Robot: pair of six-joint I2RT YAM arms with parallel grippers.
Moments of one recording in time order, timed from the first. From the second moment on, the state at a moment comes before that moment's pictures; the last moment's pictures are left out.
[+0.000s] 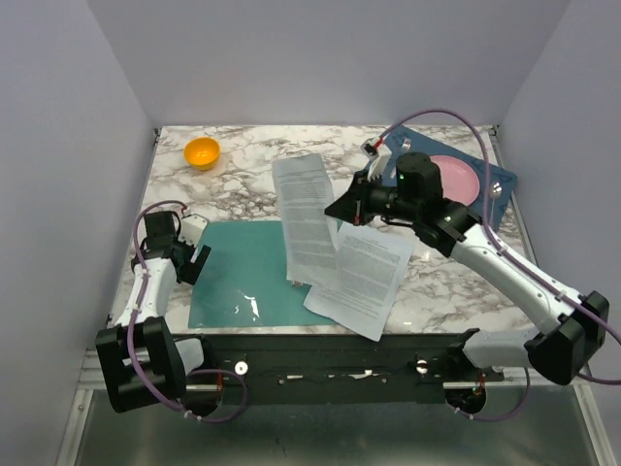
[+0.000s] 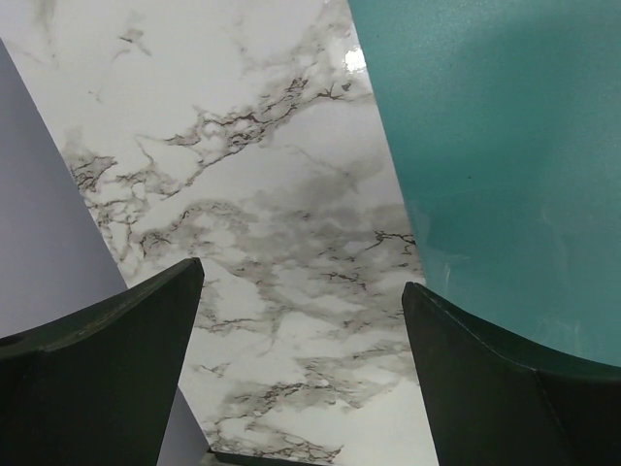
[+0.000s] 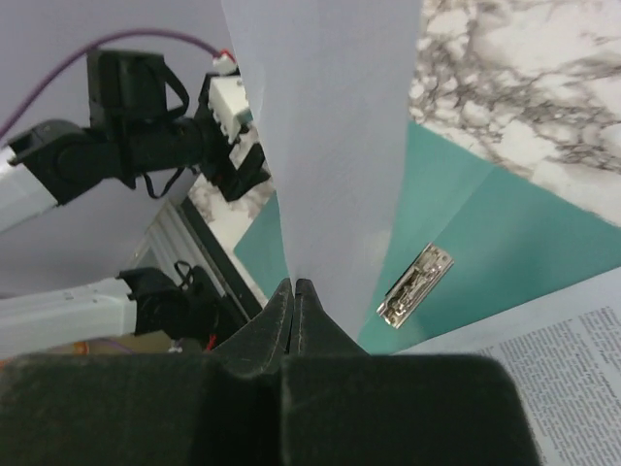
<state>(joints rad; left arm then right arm) 0.22 1.15 0.63 -0.47 -0.05 0.64 0.65 1.25 1.18 -0.23 -0.39 0.49</state>
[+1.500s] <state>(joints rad) 0.29 1.05 0.52 -0.52 0.19 0.84 0.78 1.87 1.56 -0.41 -0.52 0.35</state>
